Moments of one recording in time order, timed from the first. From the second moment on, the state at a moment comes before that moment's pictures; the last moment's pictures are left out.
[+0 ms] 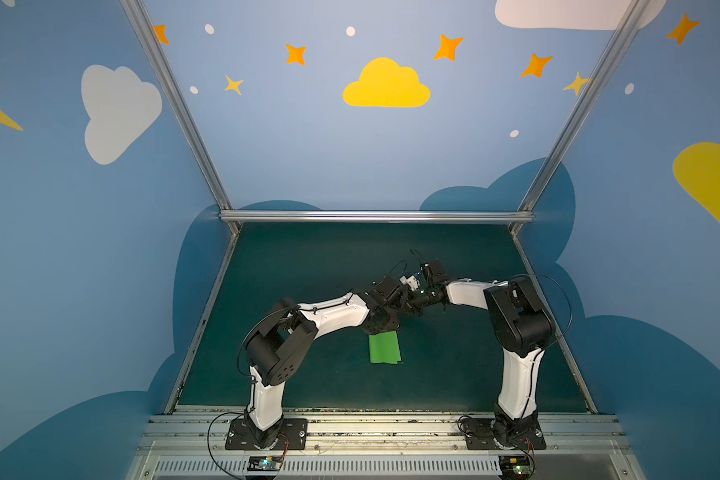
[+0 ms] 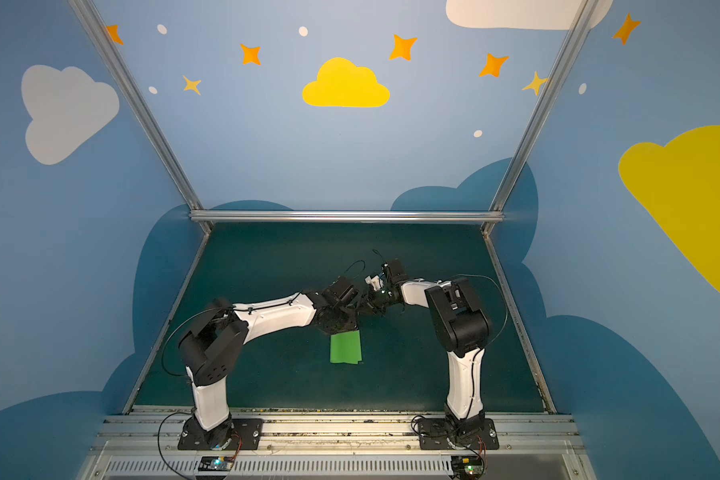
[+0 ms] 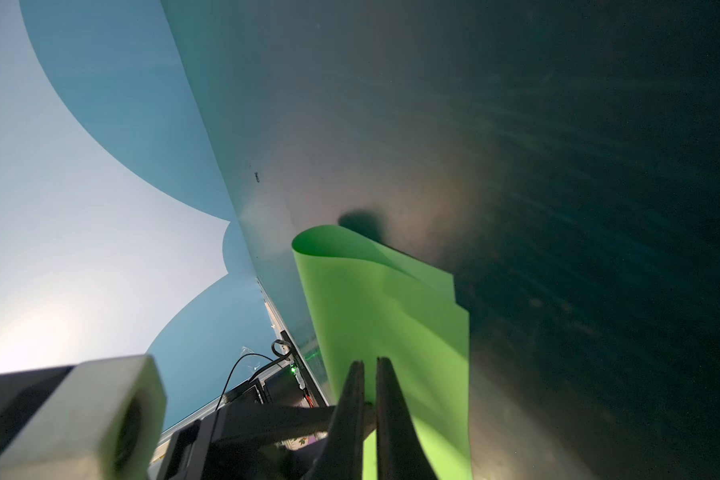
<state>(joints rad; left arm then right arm) -0.81 1.90 1.26 -0.50 0.06 -0.90 0.44 2.03 1.15 -0.17 -0.86 0.75</state>
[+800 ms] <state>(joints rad) -0.71 1.74 1.19 -0.50 0.16 -0.86 0.43 2.06 1.13 -0.17 -0.84 0.74</state>
